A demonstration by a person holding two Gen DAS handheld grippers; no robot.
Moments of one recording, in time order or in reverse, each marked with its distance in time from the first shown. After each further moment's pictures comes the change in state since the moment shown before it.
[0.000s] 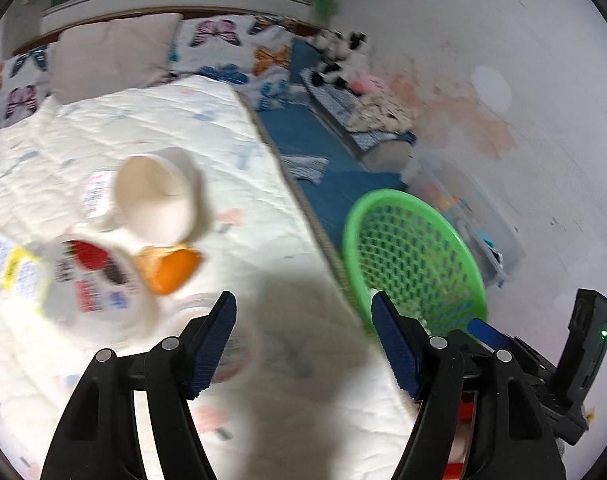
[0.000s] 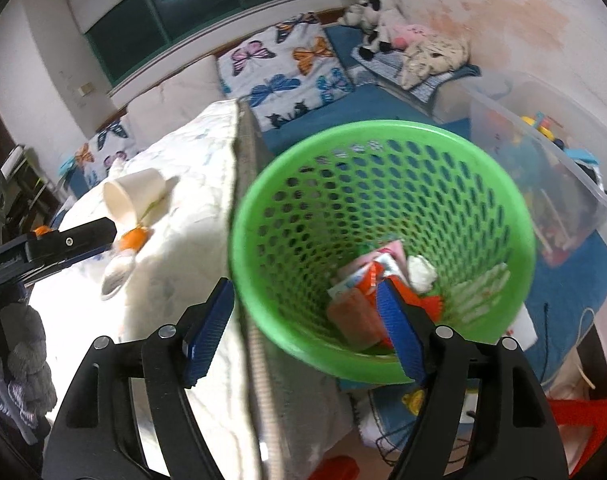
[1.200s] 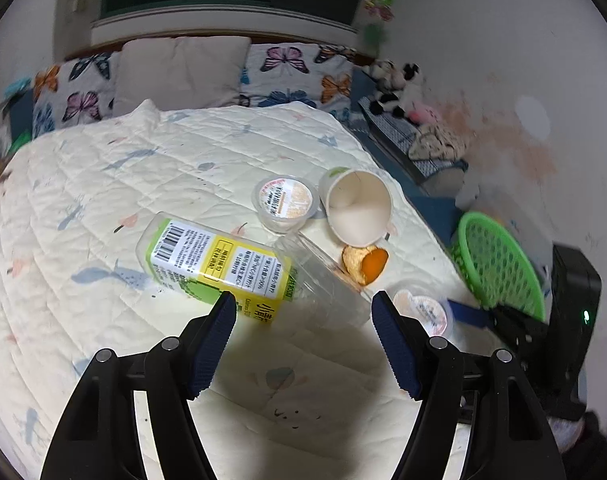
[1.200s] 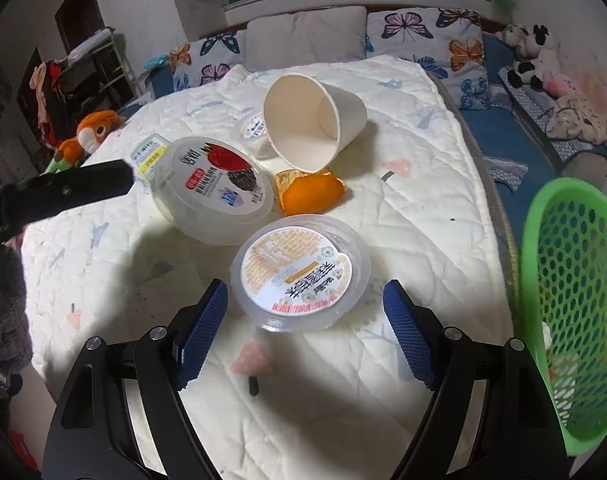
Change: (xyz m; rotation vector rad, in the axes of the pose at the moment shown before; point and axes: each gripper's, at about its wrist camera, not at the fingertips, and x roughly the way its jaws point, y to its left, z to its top) left arm -0.061 0.125 -0.021 0.012 -0.087 0.135; right arm 0.104 0.174 -0.012 -0.391 0.127 0.182
